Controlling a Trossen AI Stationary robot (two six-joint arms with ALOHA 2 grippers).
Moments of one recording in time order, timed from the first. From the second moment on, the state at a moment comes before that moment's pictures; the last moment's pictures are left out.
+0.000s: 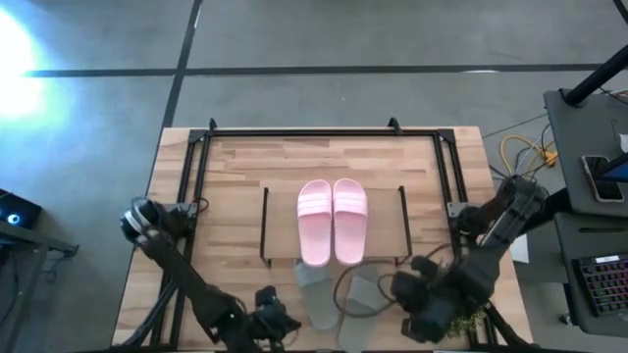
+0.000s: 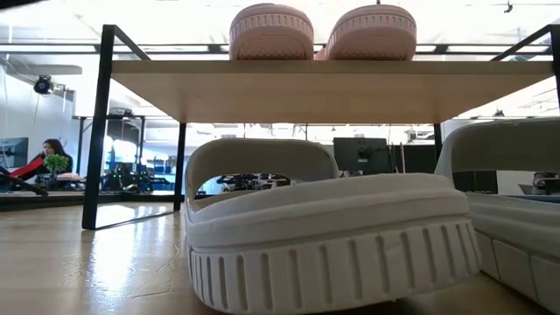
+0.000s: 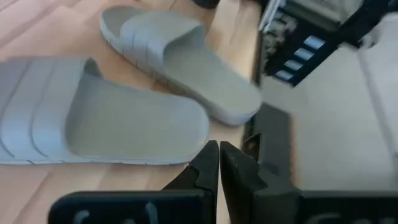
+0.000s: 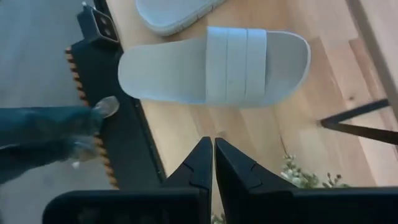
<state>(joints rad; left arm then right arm) -0.85 1.83 1.33 -0.26 -0.67 -1.01 0.83 1.64 1.59 -1.20 0.20 1.17</state>
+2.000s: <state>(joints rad) -0.94 2.07 1.52 -0.53 -0.73 -1.36 0.88 2.04 1.47 -0.61 0.18 1.23</state>
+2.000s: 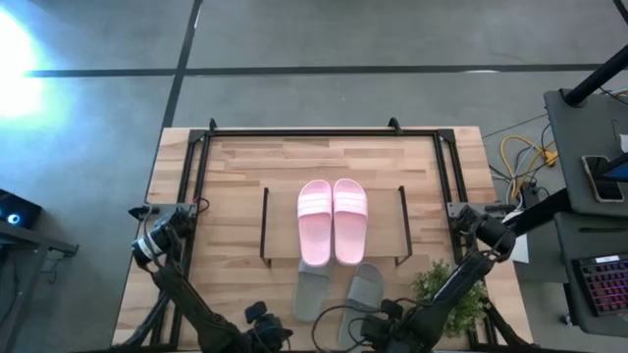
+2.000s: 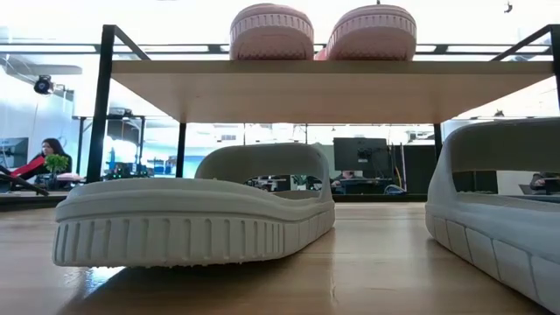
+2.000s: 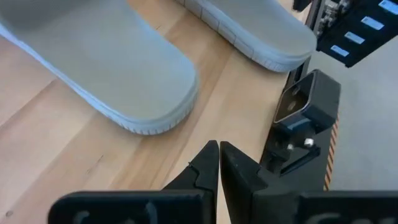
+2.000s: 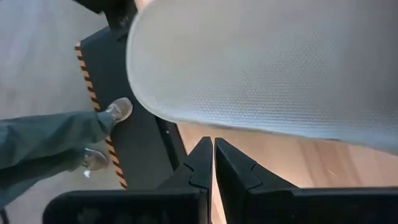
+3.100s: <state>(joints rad) -0.93 2.07 1.48 -0.54 -0.71 -1.38 0.73 2.04 1.46 -0.98 0.45 1.12</state>
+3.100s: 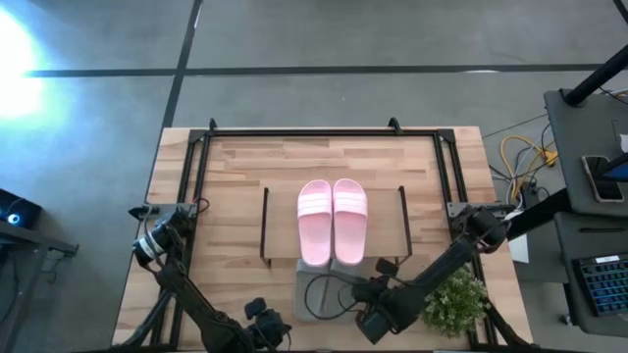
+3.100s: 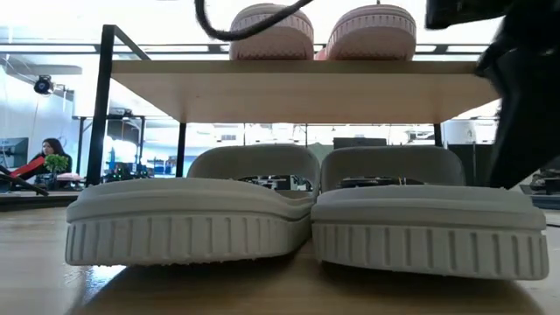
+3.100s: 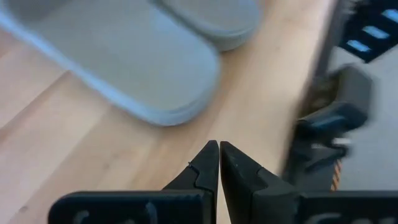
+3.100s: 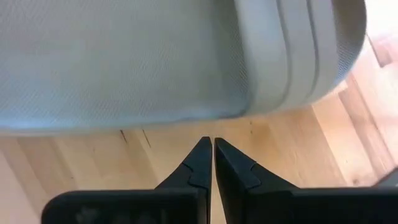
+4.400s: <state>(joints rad) -0.83 2.06 1.42 -0.40 -0.61 -1.30 0.78 2.03 1.41 -0.94 0.45 1.02</state>
